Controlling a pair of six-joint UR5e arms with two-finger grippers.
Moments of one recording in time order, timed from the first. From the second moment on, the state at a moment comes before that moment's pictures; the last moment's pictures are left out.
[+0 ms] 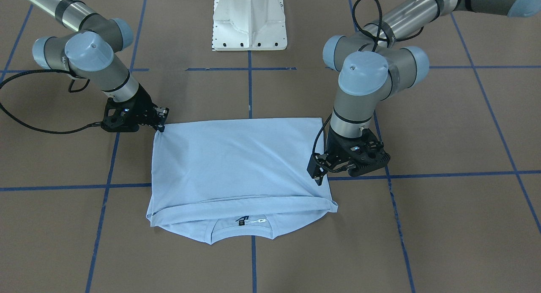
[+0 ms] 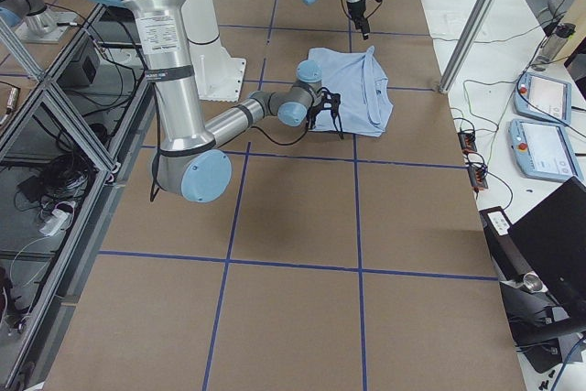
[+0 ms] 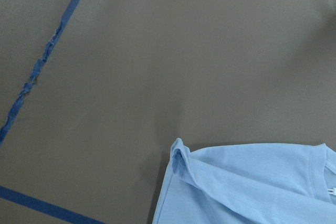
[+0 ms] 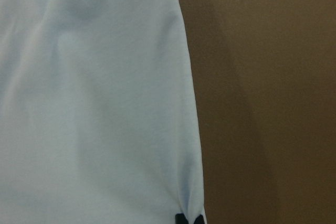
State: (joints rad) left arm -0.77 -2.27 -1.48 -1.79 -1.80 -1.38; right arm 0.64 -1.35 1.75 -1.08 2.01 1.32
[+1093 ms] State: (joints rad) left arm -0.75 -2.26 -1.50 -1.79 -1.79 -1.40; right arm 0.24 -1.72 2.12 -1.08 2.01 1.43
